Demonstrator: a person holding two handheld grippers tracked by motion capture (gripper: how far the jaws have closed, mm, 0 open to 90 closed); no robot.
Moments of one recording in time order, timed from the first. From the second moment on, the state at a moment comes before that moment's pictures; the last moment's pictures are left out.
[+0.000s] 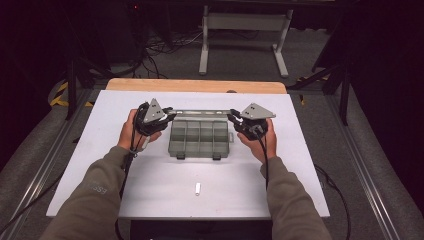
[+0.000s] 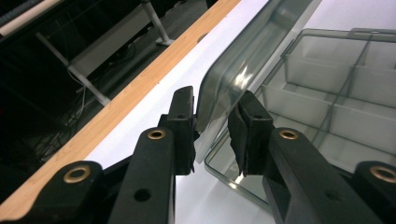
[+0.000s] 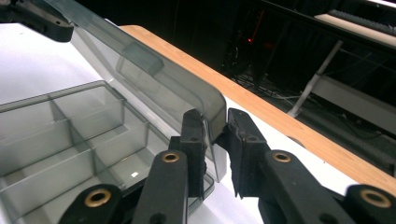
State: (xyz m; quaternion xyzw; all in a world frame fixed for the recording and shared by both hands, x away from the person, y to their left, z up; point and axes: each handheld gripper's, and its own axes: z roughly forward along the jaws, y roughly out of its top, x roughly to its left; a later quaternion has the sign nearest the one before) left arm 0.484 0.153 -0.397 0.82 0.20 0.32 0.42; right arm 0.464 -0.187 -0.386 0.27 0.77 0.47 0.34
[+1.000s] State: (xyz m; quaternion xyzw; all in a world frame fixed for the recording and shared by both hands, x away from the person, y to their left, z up) left arm 0.521 0.146 -0.436 0.81 0.29 0.28 0.43; right arm 0.508 -0.180 -0.433 0.37 0.74 0.47 0.31
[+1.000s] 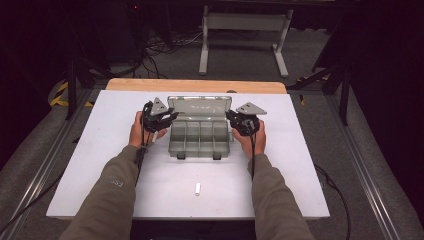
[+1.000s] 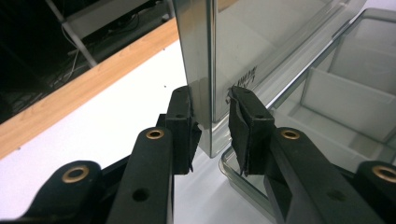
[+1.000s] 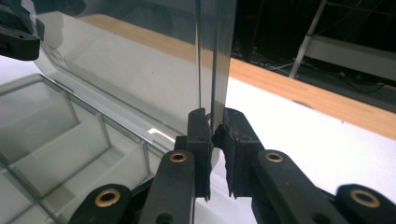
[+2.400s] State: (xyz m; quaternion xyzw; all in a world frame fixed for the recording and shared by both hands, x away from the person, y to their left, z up) left arm 0.528 0.141 -0.450 0.80 0.32 0.28 0.42; right arm 0.519 -0.177 -0.449 0.40 0.74 0.46 0.28
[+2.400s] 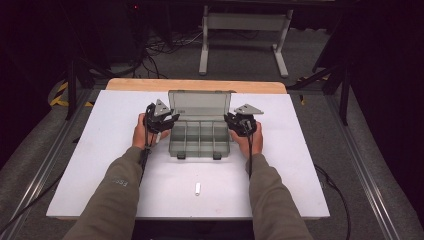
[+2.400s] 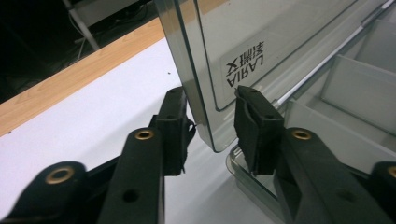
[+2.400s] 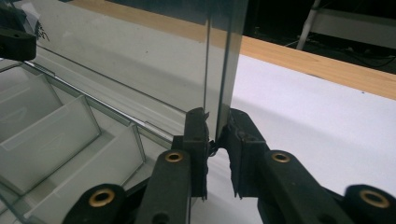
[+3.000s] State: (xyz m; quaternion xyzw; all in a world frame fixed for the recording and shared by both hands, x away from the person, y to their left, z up) left arm 0.532 0.143 -0.451 0.80 0.33 0.26 0.43; right arm 0.527 -0.178 -0.445 0.44 0.75 0.46 0.22
